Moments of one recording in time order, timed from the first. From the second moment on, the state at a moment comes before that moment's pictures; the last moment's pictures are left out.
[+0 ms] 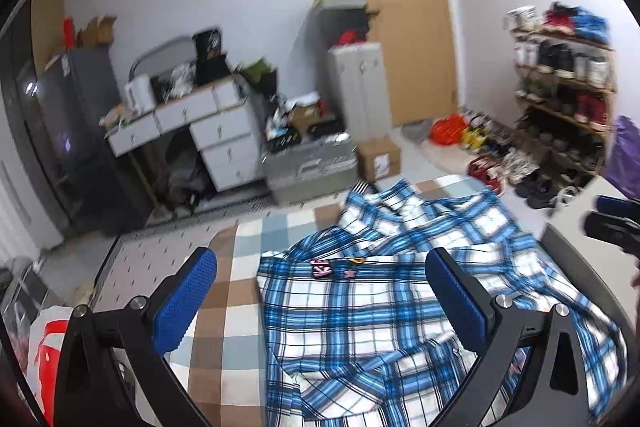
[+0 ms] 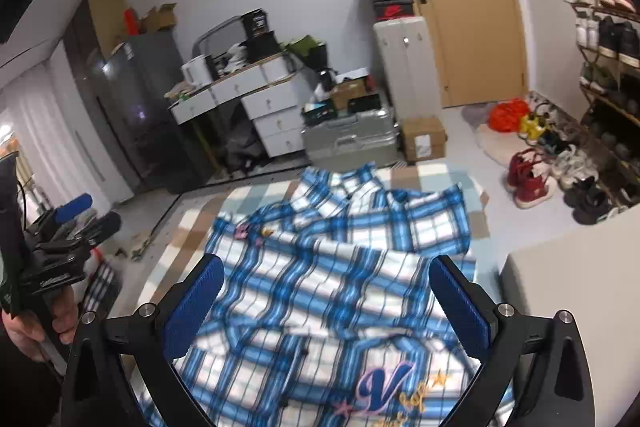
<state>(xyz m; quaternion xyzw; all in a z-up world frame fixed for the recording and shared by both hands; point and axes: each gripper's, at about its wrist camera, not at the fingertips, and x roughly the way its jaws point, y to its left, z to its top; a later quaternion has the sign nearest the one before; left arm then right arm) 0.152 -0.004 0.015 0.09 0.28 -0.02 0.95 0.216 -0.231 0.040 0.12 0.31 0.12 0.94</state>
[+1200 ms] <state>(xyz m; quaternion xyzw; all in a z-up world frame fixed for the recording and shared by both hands) 0.405 -0.026 -0.105 0.03 0.48 -0.12 0.87 0.407 -0.277 -0.095 0.09 0.39 0.08 0.91</state>
